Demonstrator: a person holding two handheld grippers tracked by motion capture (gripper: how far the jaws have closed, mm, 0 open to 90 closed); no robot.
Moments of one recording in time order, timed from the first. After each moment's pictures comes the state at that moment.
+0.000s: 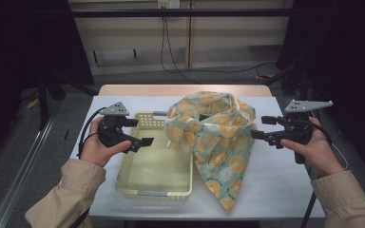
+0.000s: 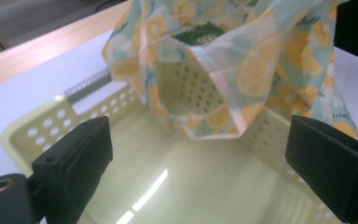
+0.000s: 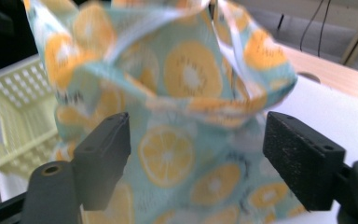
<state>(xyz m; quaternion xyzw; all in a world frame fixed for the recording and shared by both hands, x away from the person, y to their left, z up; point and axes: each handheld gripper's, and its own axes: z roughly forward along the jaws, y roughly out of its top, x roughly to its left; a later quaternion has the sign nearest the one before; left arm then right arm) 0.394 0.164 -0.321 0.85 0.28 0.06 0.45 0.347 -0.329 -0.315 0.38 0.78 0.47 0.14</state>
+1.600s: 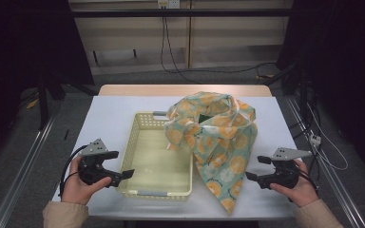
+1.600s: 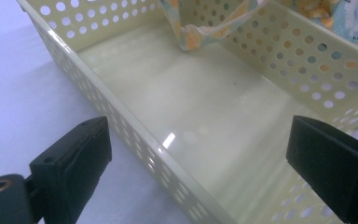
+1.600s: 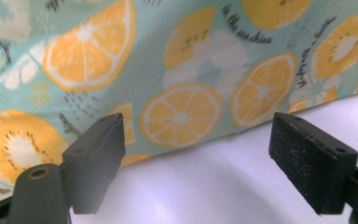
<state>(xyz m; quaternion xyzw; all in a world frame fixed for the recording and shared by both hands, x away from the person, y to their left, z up) 0.337 0.219 -0.387 0.84 0.32 0.06 0.44 0.290 -0.323 -0.433 0.40 0.81 0.42 0.14</state>
